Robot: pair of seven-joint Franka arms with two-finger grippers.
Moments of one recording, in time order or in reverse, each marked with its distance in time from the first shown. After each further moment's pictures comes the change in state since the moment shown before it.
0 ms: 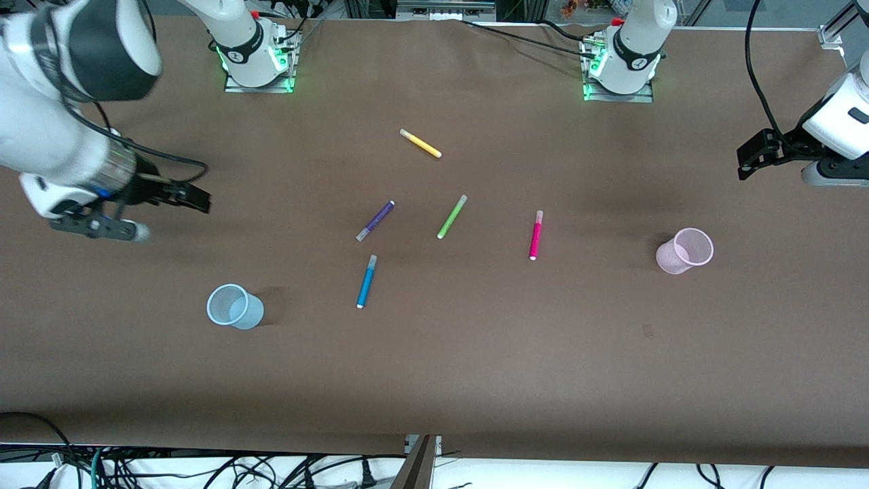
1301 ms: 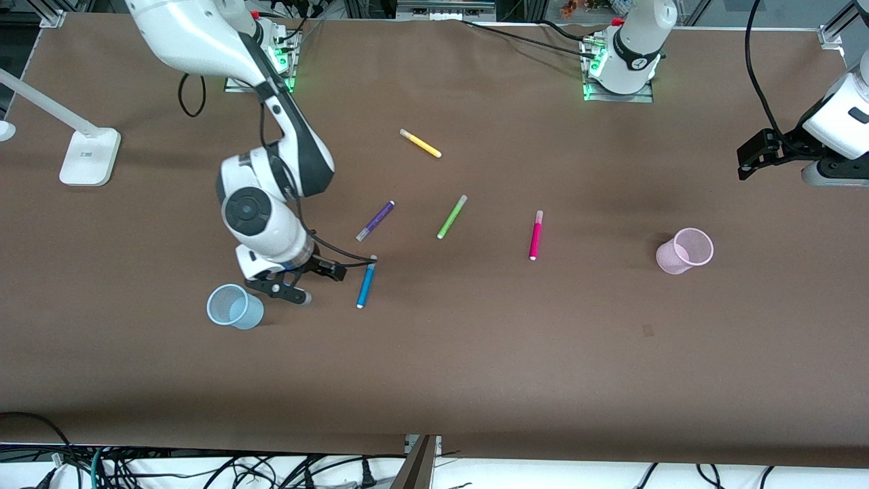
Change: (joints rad) left arm 0.000 0.000 0.000 0.001 0.000 0.000 0.000; right arm 0.243 0.430 0.003 0.000 0.000 0.544 0.391
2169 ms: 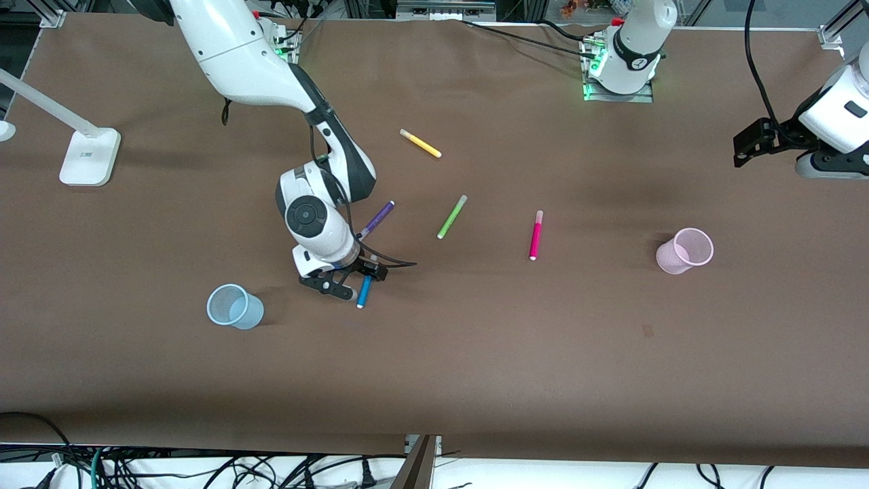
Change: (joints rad) left arm -0.003 -0.001 -0.004 0.035 -0.026 -0.110 0.000; right arm 0.094 0.142 0.000 0.002 0.093 0.190 0.032
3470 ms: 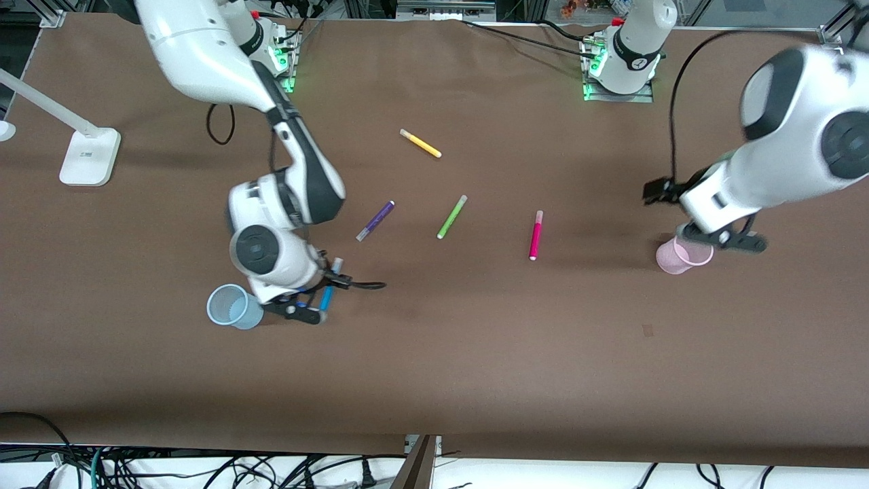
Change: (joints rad) left arm -0.041 0.295 -0.090 -0.012 -0.079 0.161 -0.006; right arm -0.142 -0.022 -0.020 0.335 0.001 -0.537 -0.183
